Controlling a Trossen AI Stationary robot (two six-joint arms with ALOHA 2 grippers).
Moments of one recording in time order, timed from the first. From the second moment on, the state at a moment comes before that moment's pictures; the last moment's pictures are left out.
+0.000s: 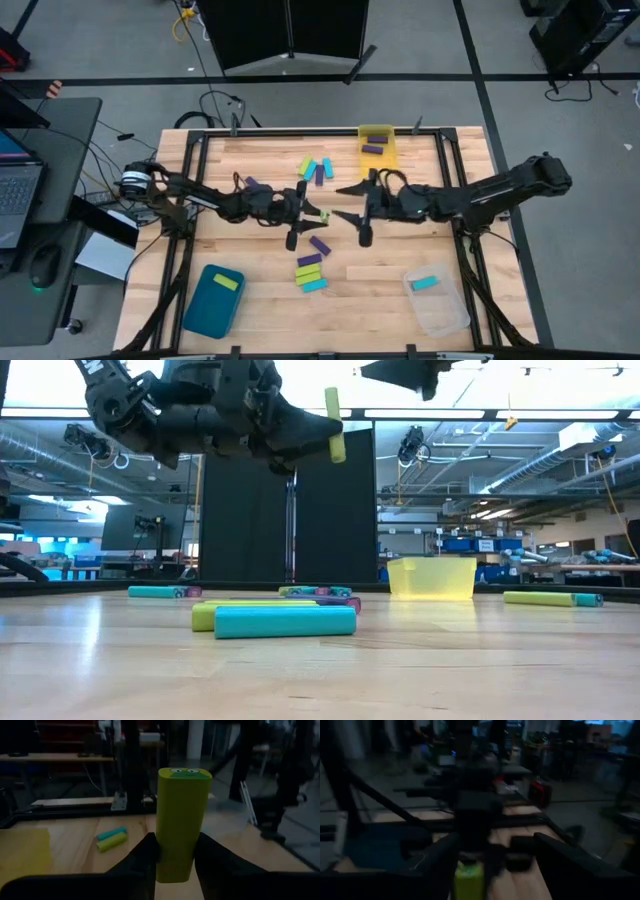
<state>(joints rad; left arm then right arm) 0.01 1.60 0.63 0.93 0.17 -0.01 0.17 1.27 0.82 0.33 0.38 0.02</state>
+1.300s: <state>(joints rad) -0.63 1.36 1.17 -1.21 -0.04 -0.44 0.16 1.34 0.82 -0.04 0.56 0.13</state>
